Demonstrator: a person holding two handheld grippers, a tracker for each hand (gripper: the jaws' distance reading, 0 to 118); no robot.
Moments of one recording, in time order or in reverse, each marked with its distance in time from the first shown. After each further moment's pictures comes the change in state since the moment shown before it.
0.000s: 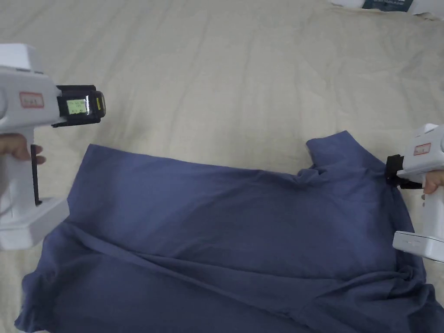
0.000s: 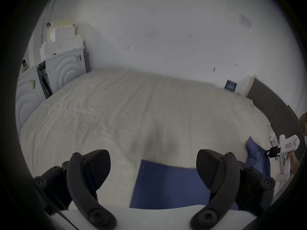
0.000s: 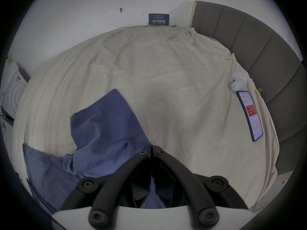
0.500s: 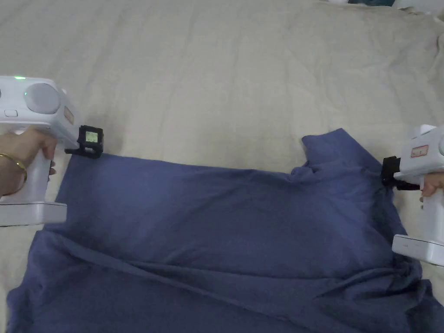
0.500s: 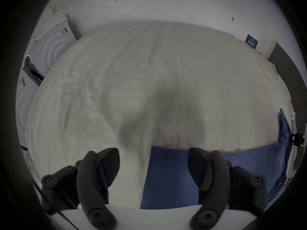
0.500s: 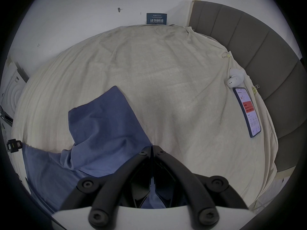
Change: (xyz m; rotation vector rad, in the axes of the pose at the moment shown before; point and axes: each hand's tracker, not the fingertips) left arm 0.015 -0.020 -0.112 -0.387 0.101 -0.086; right arm 0.004 -0.009 -0.003 -0.010 -0.017 -0.006
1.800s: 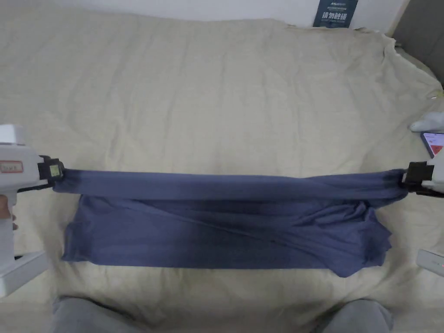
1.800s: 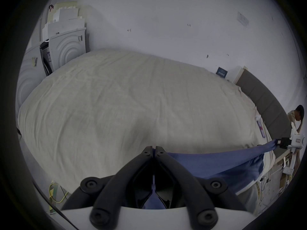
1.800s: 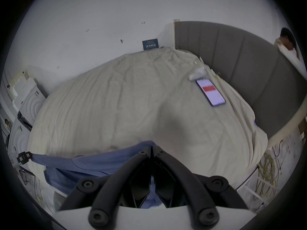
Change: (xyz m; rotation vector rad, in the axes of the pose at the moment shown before) left arm -0.090 -0.207 0.164 0.319 -0.223 0.094; right arm 0.082 -0.174 0.183 0.181 0.126 -0.115
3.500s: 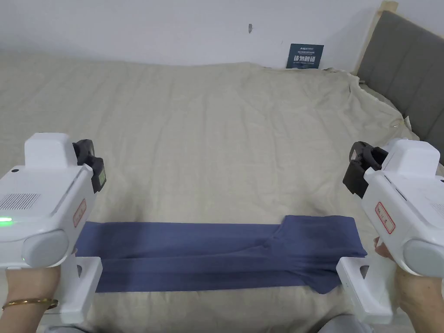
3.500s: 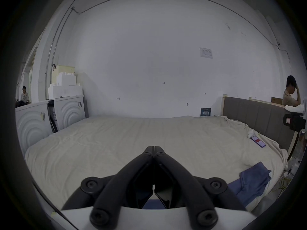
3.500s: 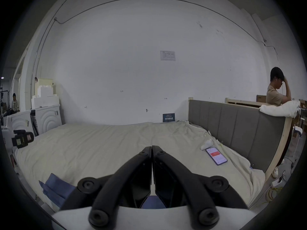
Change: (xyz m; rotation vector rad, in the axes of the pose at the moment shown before) left arm 0.114 -0.033 0.072 0.623 0.007 -0.207; right arm -0.088 -0.066 0.095 0.740 0.081 0.157
